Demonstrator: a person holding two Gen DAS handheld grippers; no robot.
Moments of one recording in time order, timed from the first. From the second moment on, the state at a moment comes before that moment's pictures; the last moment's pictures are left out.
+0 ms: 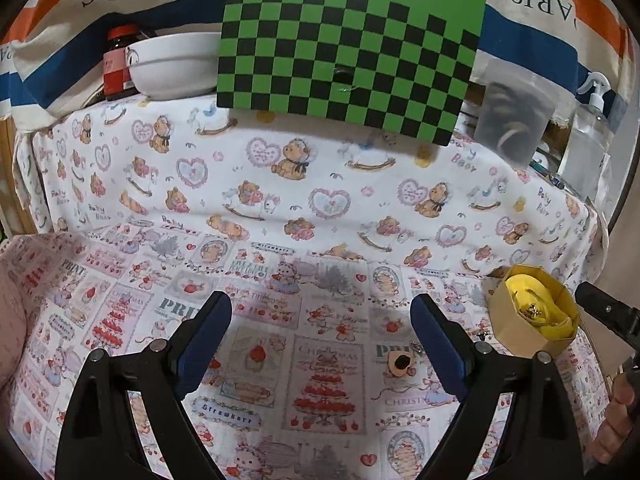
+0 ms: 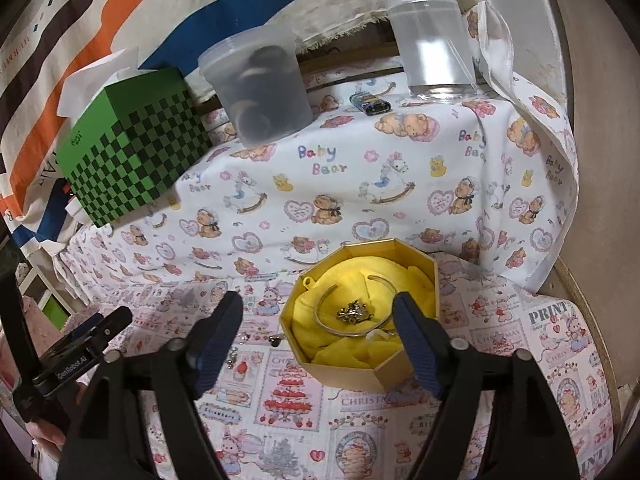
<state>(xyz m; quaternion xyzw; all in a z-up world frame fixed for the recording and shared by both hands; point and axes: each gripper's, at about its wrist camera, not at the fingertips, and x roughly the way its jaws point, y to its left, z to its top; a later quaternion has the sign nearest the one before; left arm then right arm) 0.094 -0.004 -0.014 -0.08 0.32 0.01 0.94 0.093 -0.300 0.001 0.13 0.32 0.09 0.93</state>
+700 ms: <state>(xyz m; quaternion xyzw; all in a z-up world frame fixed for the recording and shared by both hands) 0.108 -0.016 -0.023 -0.08 0.35 -0.04 0.93 0.099 -0.306 -0.001 0.12 0.34 0.06 0.93</state>
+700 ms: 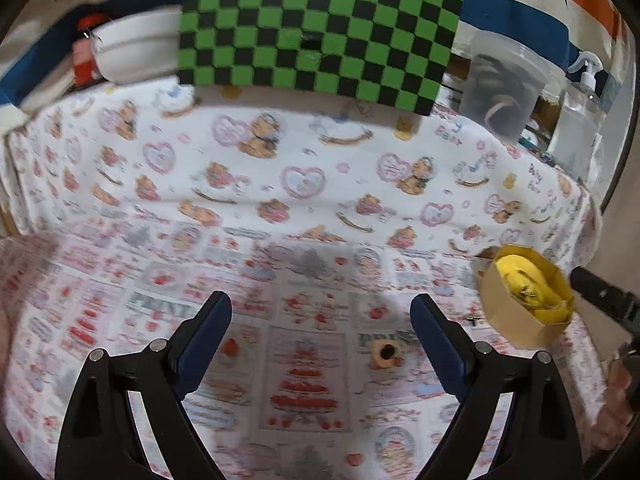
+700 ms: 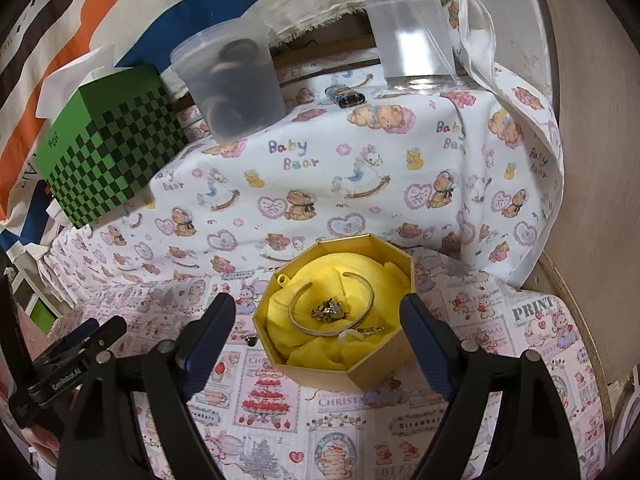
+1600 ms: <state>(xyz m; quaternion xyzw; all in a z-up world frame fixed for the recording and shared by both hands) 0.123 -0.068 -0.057 -0.04 0.44 -0.10 0.89 0.104 -0.300 -0.004 0.13 0.36 0.07 0.92</state>
